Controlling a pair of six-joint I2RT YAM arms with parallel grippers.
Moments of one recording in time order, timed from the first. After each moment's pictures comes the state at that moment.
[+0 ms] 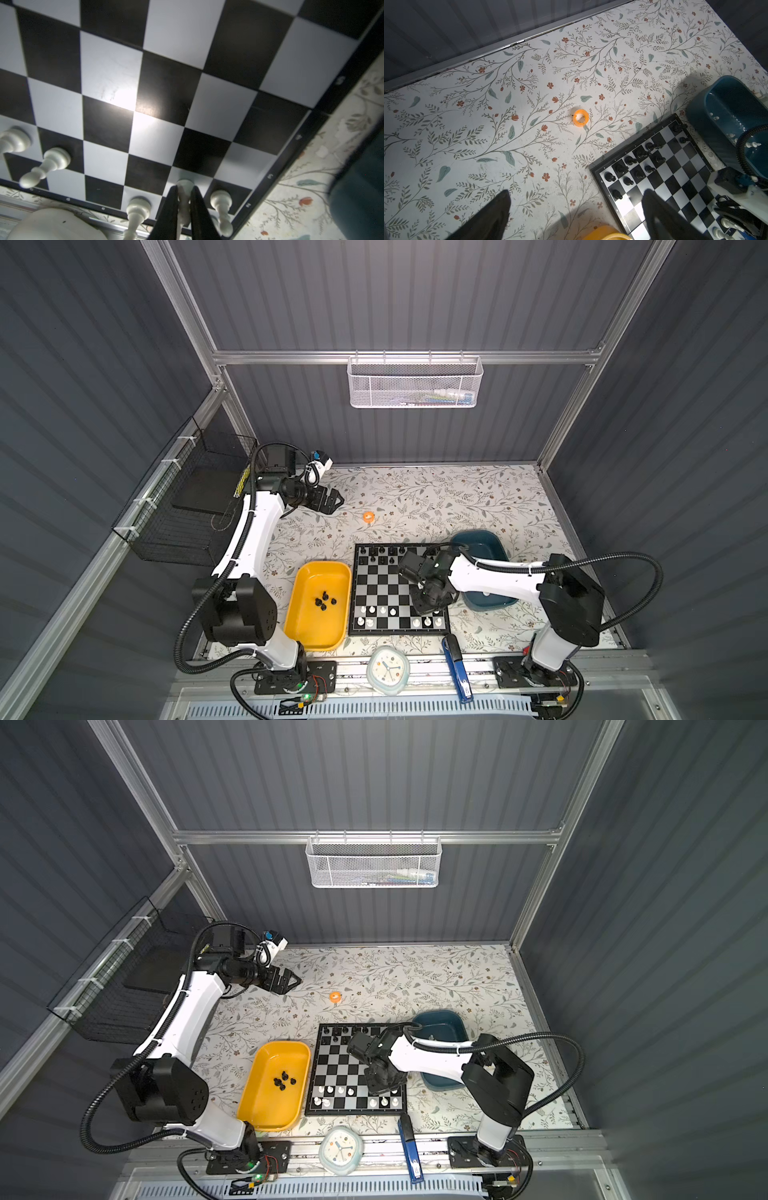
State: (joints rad) left arm -0.05 1.59 1.58 -0.92 0.44 0.35; right arm 1.04 1.71 1.10 -0.86 -0.02 0.74
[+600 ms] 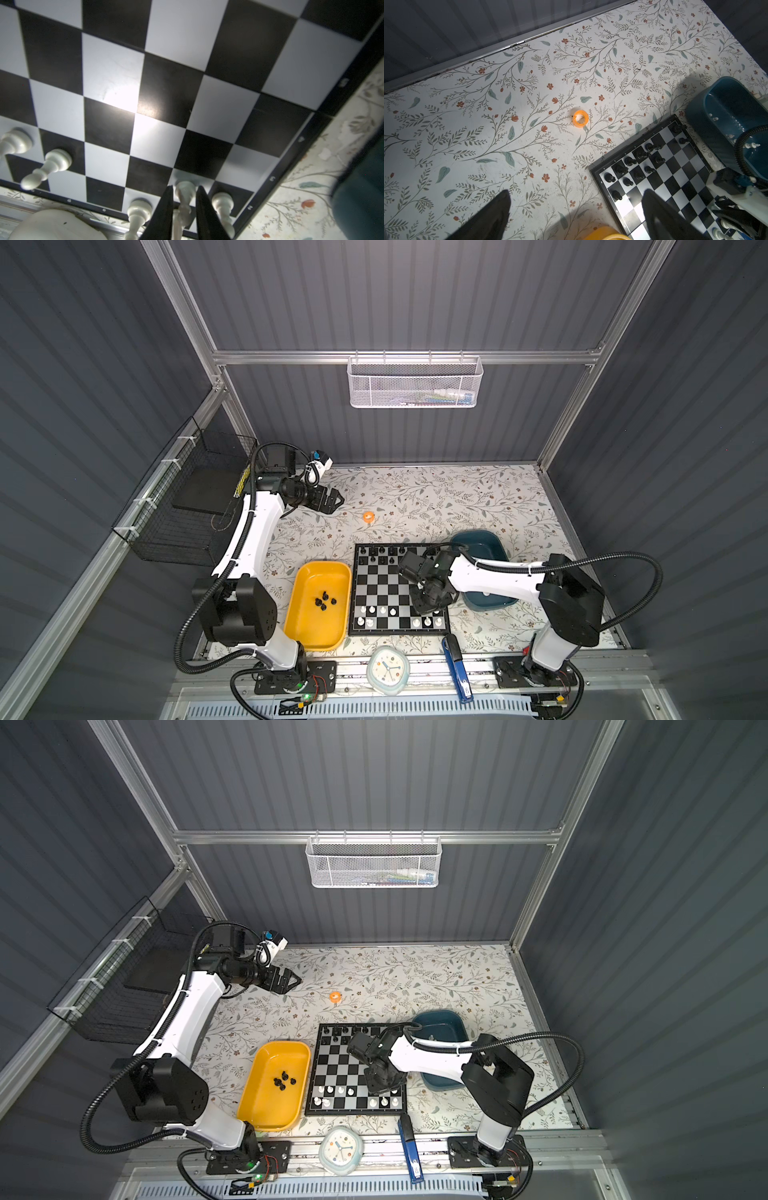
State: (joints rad) left arm -0.05 1.59 1.58 -0.92 0.44 0.35; right arm 1.04 1.71 1.09 -0.85 -0.02 0.74
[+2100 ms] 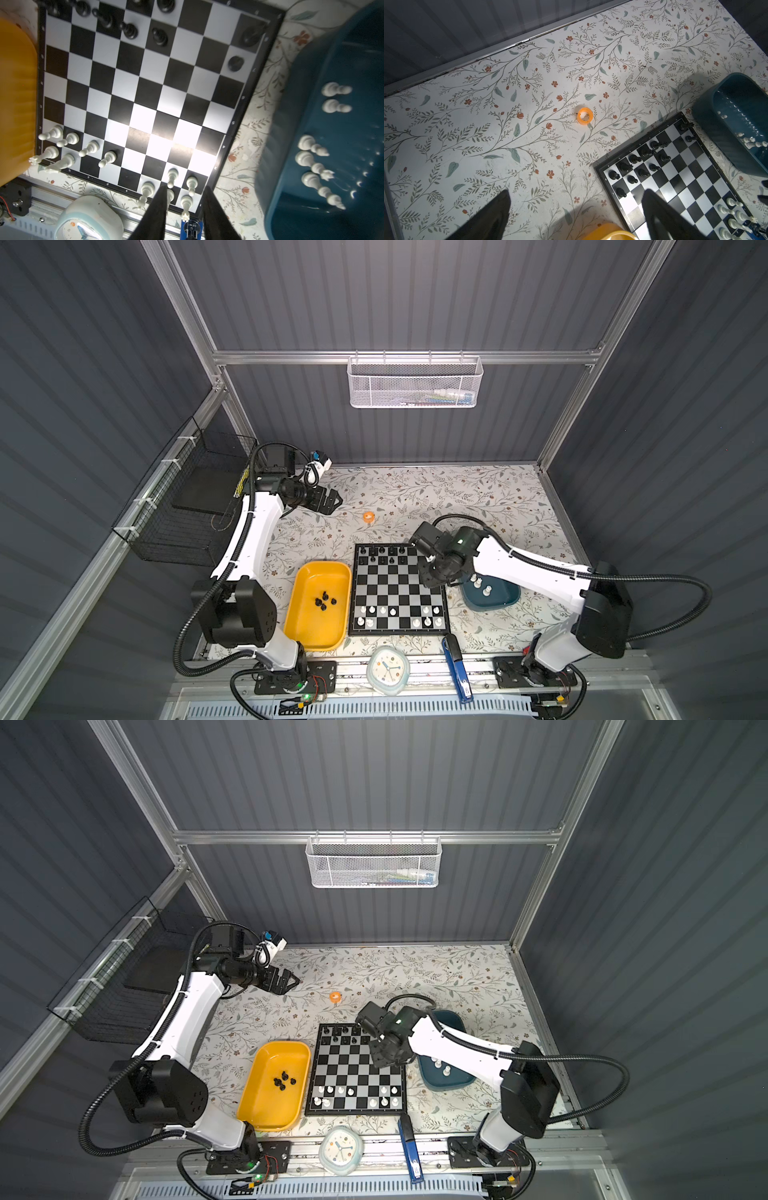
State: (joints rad) left arm -0.05 1.58 1.57 -0.93 0.41 0.37; right arm 0.89 1.54 1.26 -1.00 0.08 0.62
